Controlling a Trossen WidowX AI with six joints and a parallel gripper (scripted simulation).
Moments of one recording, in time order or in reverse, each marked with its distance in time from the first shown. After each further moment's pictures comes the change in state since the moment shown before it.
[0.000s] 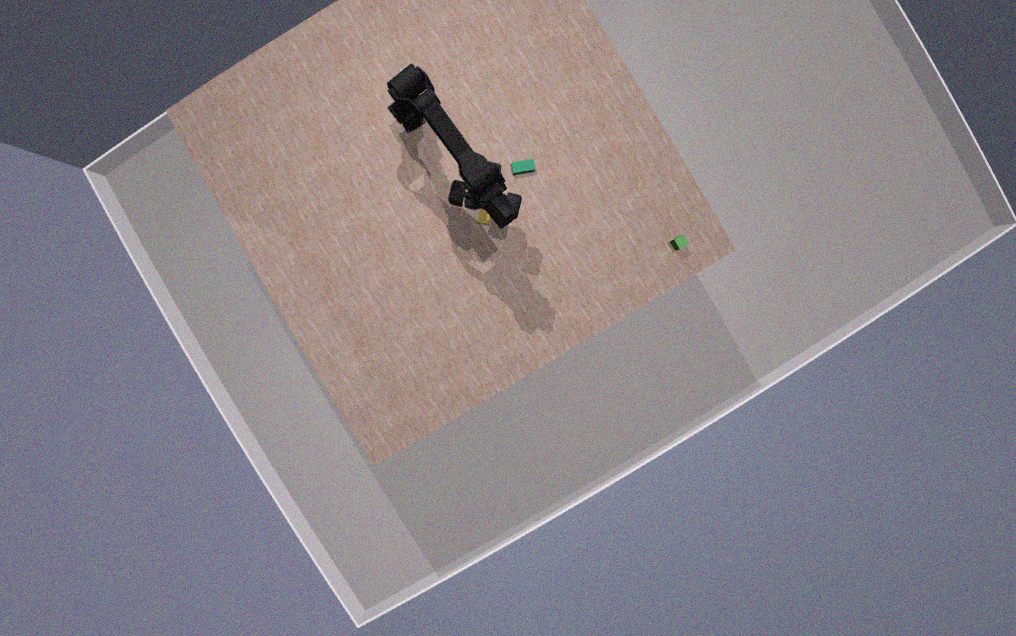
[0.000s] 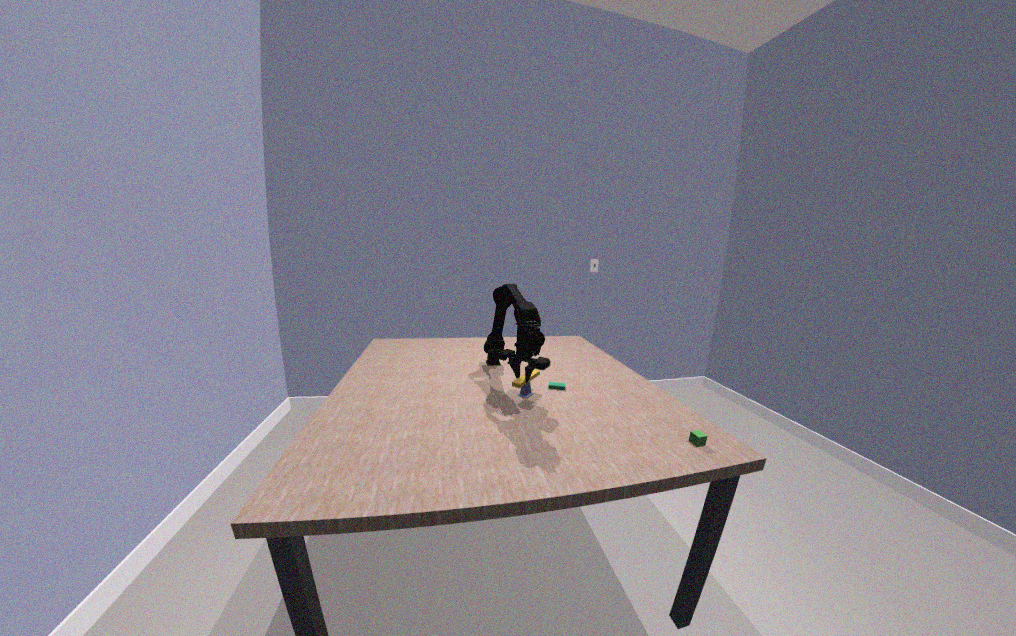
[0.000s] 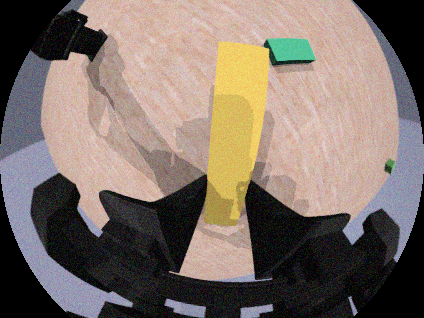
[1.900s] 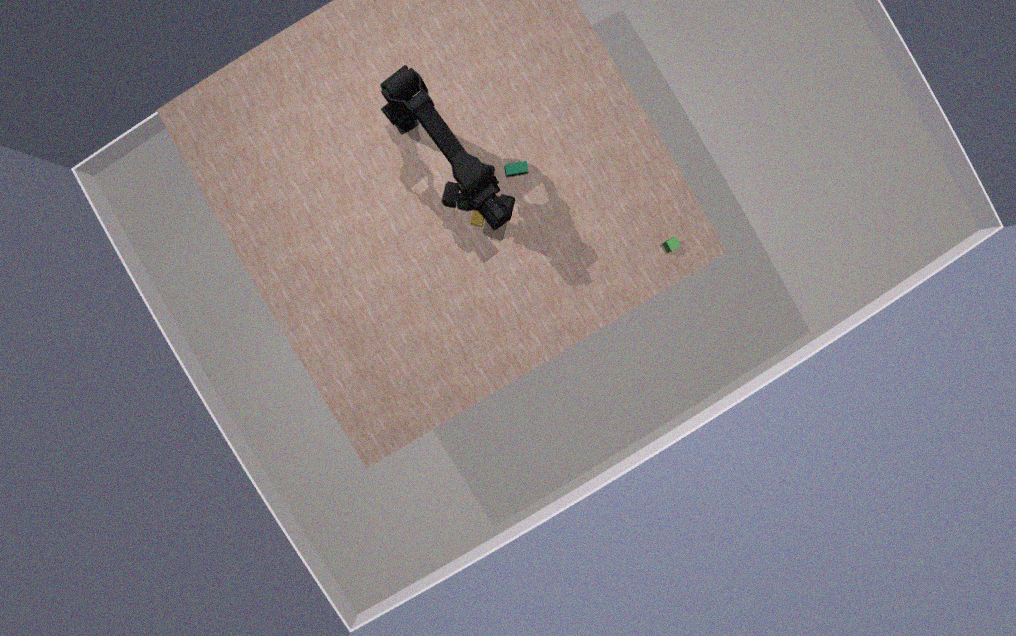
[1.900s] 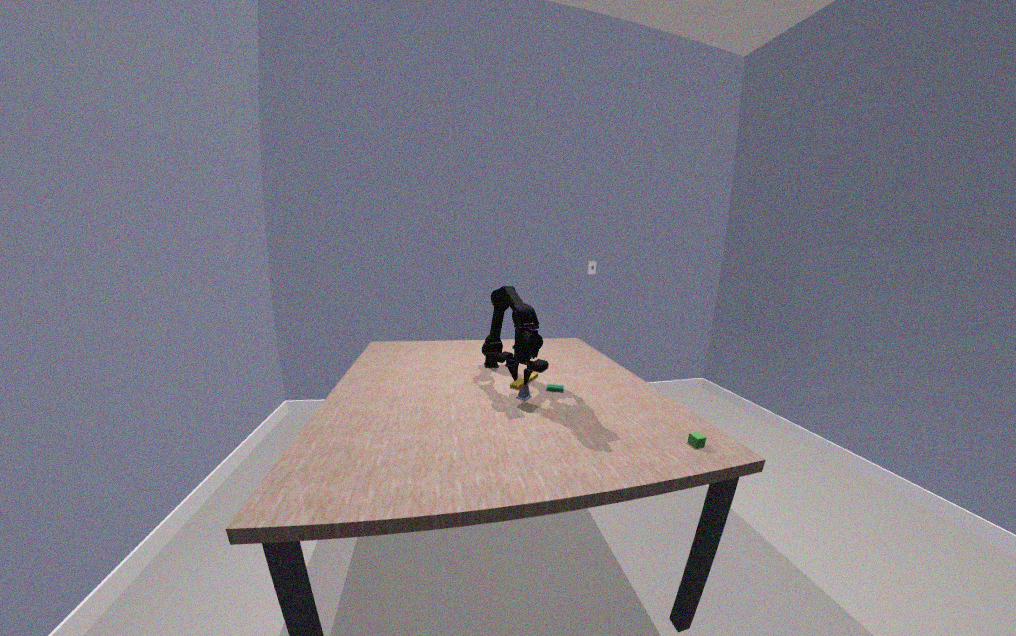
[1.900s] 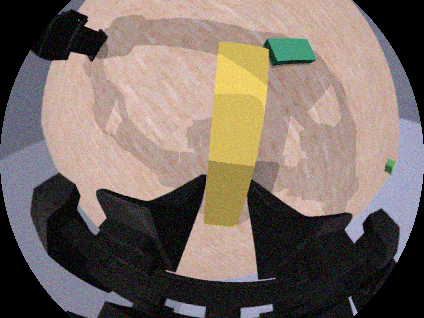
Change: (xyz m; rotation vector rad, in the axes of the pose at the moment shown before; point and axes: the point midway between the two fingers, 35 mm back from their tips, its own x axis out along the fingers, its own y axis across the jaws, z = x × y) arm 0.000 0.000 0.000 0.000 0.000 0.000
